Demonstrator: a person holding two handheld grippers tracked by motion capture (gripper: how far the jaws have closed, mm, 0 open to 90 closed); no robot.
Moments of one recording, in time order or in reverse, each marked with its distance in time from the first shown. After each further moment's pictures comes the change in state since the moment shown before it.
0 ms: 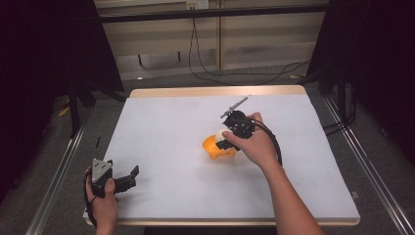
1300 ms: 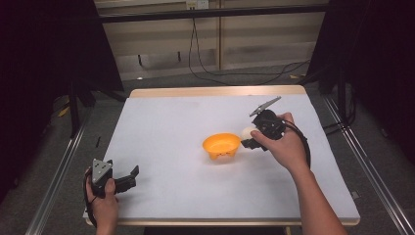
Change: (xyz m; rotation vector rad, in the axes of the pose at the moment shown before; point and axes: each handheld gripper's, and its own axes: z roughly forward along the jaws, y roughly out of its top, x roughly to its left) left arm -0.001 0.000 0.000 -0.004 0.005 0.005; right arm -0.030 -0.044 -0.054 -0.032 -0.077 0.033
